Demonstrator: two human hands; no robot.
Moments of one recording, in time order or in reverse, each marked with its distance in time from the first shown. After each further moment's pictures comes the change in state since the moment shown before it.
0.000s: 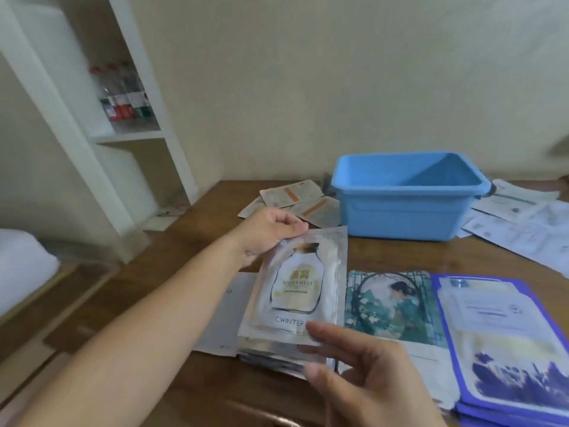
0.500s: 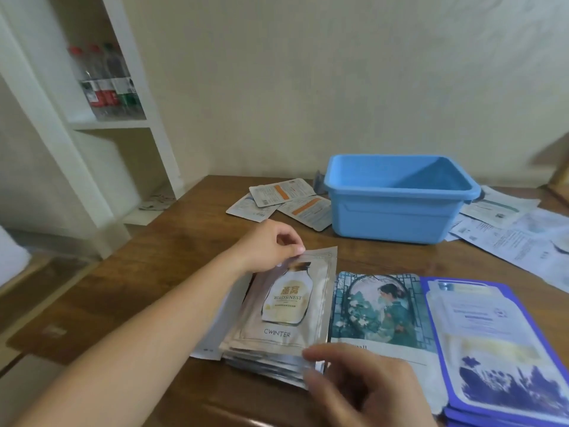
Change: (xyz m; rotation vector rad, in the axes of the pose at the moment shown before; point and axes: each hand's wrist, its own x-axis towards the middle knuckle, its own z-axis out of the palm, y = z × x) left_hand 0.006 -0.022 0.013 0.516 -0.002 0.142; right_hand 0.005 0.031 -0.011 -0.352 0.127 -0.424
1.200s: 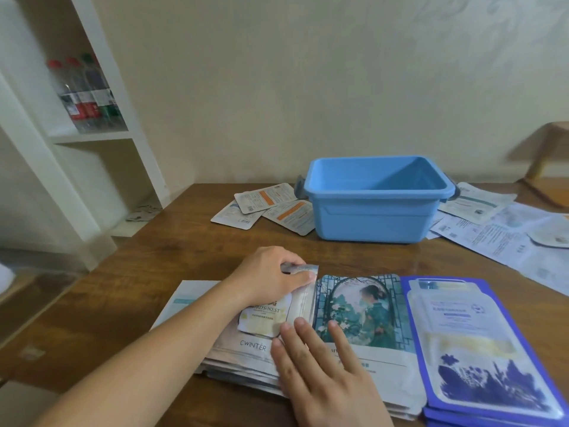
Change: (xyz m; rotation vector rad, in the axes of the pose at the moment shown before) left_hand -0.011 0.013 0.034 0.230 -0.071 0.051; right_hand 0.013 0.053 0.034 -1.029 0.308 -0.754
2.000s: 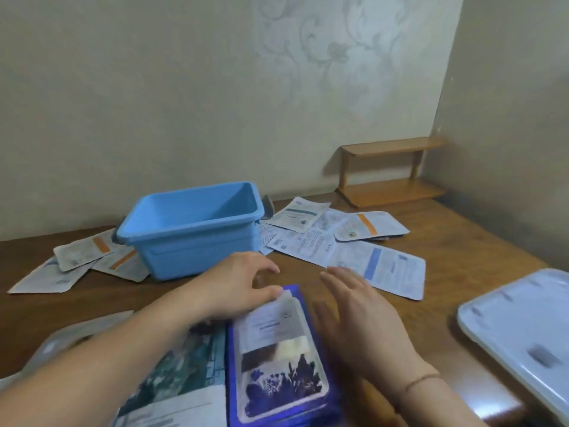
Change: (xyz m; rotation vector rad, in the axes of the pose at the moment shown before) left_hand 0.067 0.194 0.064 0.200 -0.191 0.446; right_hand -0.053 0.213 -0.127 -0.073 -0.491 0.810
